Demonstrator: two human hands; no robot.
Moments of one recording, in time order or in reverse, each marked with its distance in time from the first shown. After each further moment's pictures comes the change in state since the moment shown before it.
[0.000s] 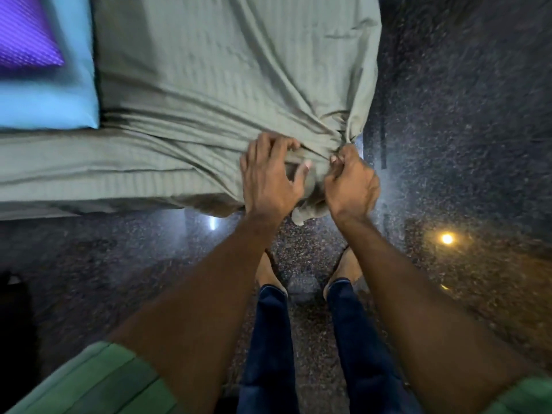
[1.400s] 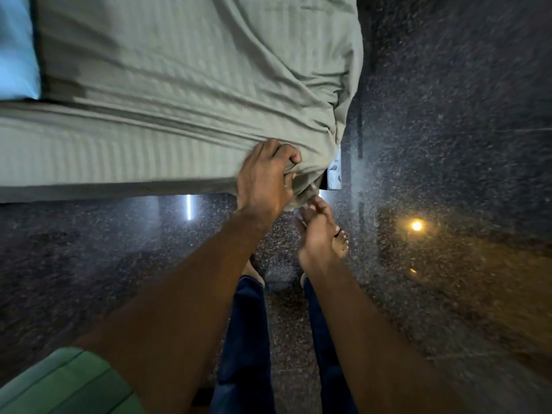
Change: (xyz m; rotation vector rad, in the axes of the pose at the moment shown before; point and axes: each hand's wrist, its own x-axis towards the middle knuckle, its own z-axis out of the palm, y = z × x) left_hand -0.022 0.017 0.032 -0.072 -0.172 0.103; right_hand -0.084 0.060 0.064 1.230 -0.175 0.982
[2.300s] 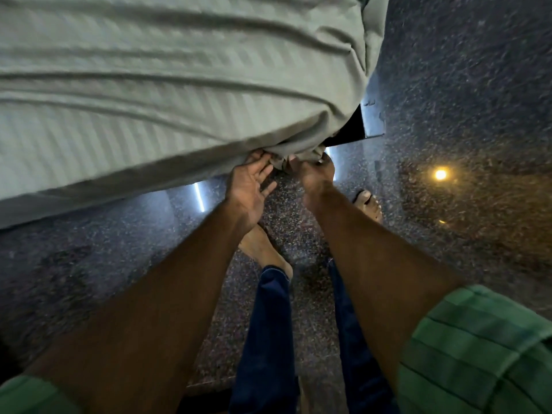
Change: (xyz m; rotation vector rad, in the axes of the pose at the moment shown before) left_hand -0.025 -0.100 0.107 -1.411 -0.334 -1.073; right_hand 0.134 0.081 0.050 -0.038 -0.031 -0.014
